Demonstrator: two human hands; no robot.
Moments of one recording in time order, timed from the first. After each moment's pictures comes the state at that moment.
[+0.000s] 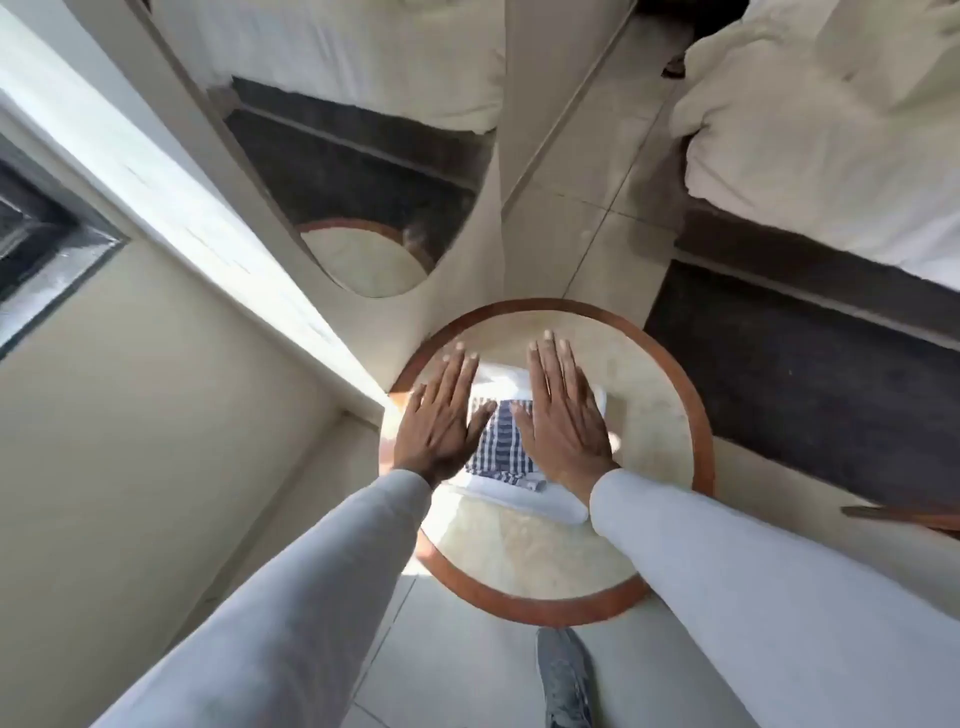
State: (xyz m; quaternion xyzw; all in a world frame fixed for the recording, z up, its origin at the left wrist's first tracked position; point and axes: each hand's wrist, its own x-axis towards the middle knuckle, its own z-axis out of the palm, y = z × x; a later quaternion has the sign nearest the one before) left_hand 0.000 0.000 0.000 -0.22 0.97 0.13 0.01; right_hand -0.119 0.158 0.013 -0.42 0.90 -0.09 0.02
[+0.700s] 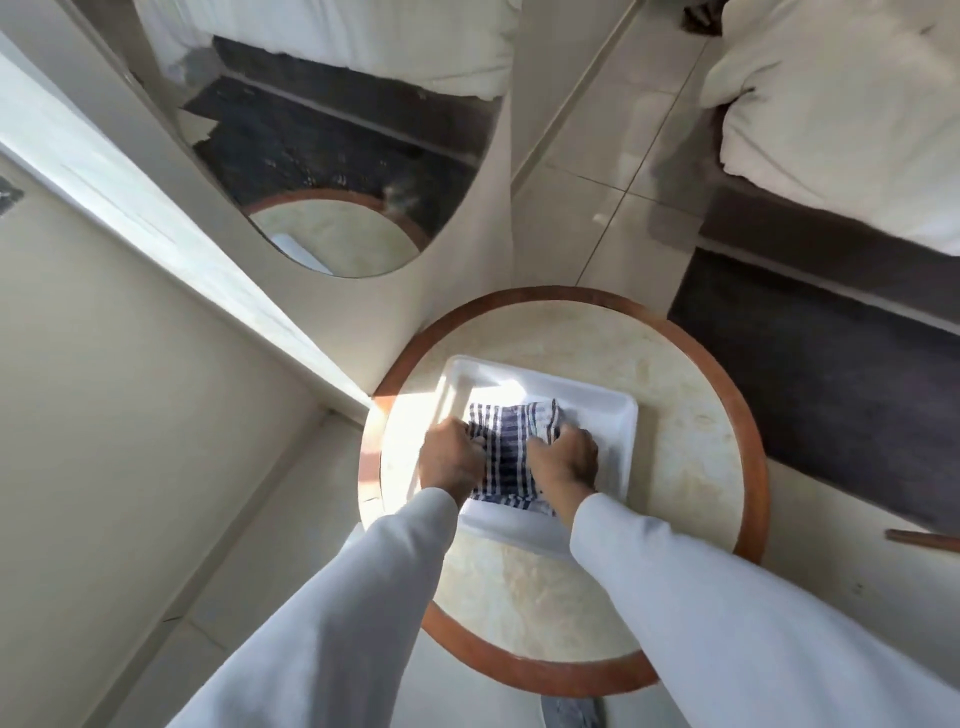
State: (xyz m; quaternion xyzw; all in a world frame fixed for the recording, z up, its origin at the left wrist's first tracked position) left_hand -0.045 -0.004 -0.125 -0.49 0.81 0.31 0.06; right_hand -0.132 0.111 -0.127 0.01 0.90 -0.32 0.29
